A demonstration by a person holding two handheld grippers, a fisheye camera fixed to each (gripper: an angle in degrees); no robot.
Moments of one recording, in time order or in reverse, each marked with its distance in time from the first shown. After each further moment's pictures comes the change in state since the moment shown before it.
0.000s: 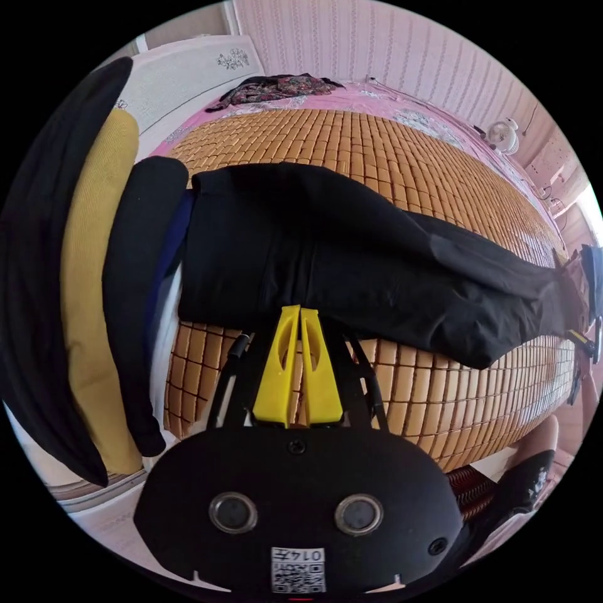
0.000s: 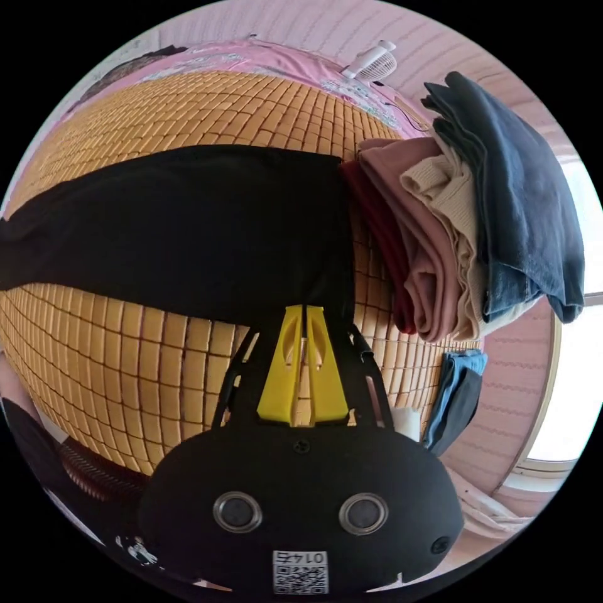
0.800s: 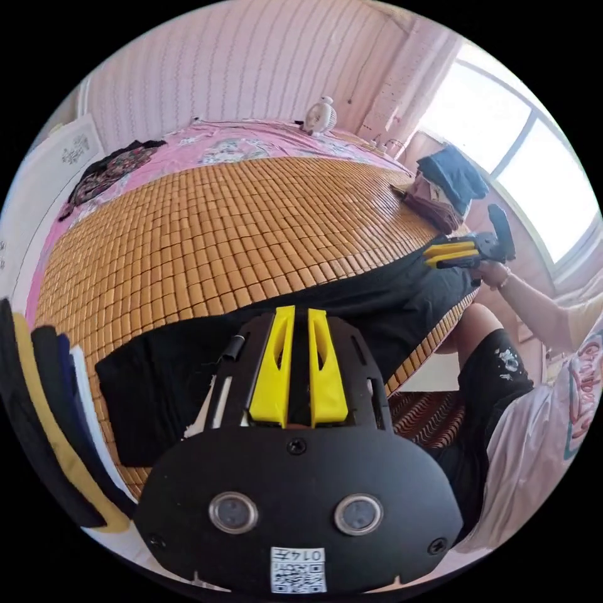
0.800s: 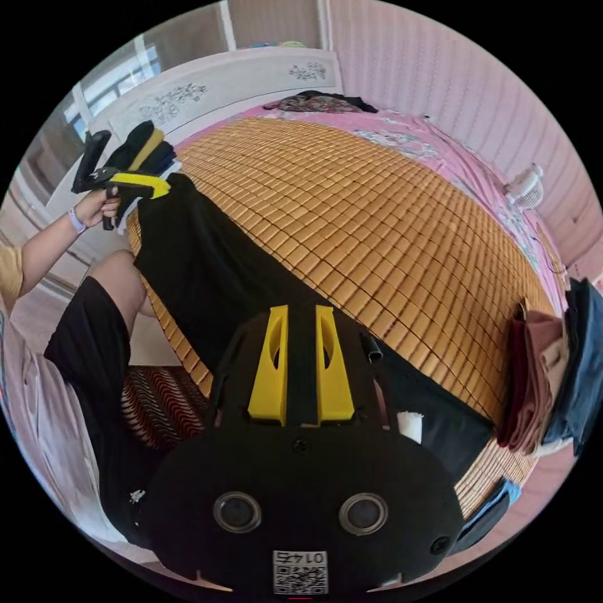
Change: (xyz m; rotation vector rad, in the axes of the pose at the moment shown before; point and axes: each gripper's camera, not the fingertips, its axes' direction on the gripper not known) left arm 0.221 0.003 -0.033 0.127 0.411 0.563; right arm -0.123 0.036 -0.092 0.320 -0.529 -0.503
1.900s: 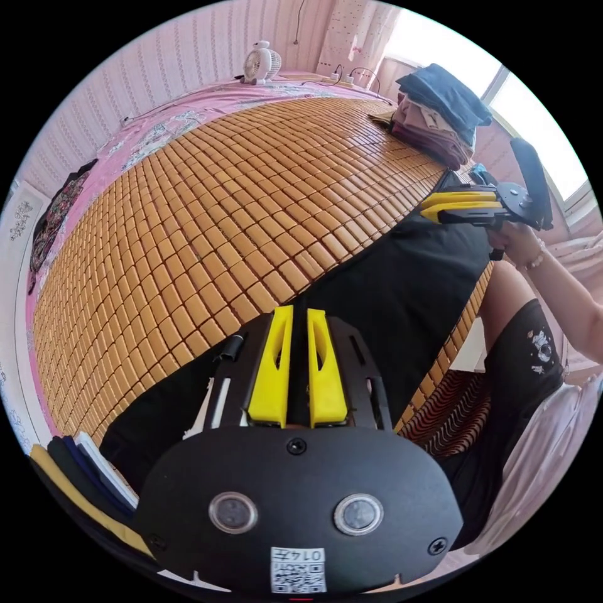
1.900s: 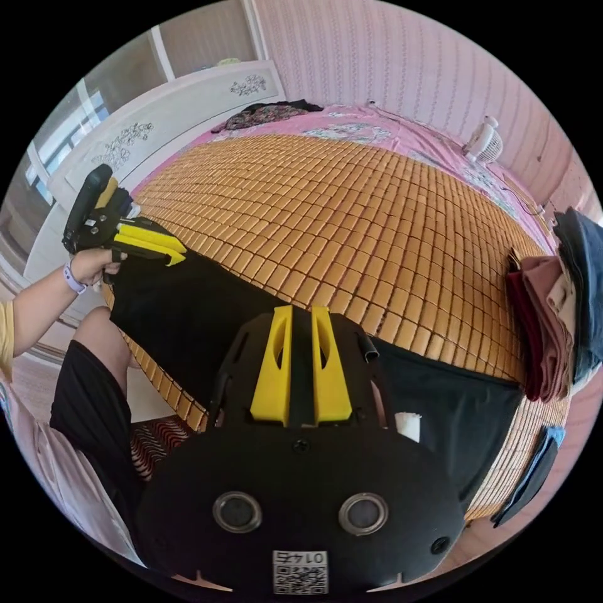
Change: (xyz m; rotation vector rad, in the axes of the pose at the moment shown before) left arm 0.072 -0.059 0.137 -0.182 -0.055 0.167; right arm 0.028 0.063 -0.001 0.123 0.066 0.325
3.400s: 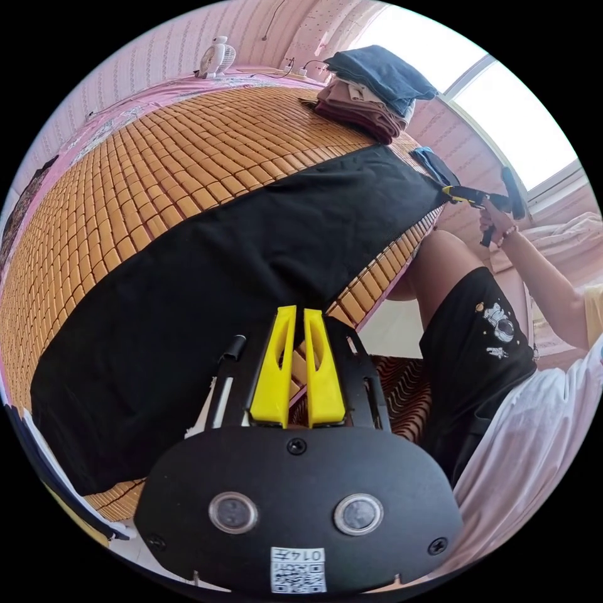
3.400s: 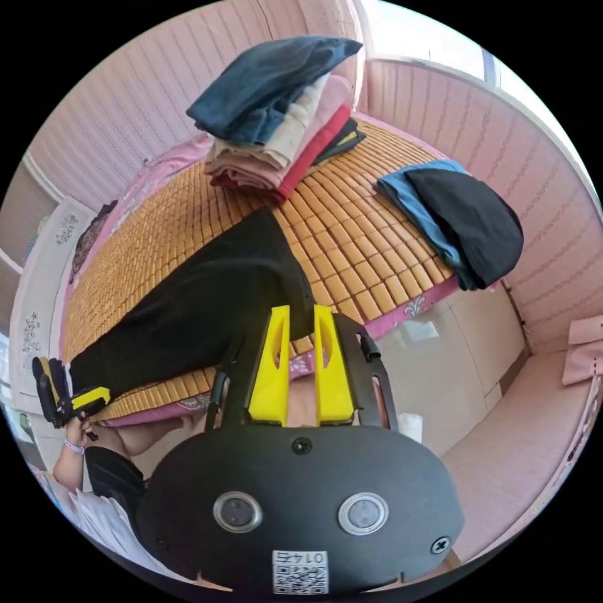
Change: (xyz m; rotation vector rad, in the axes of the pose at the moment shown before) left arm 0.095 0.108 0.011 -0.009 0.202 0.024; right arm 0.143 0.164 0.000 -0.035 0.283 0.785
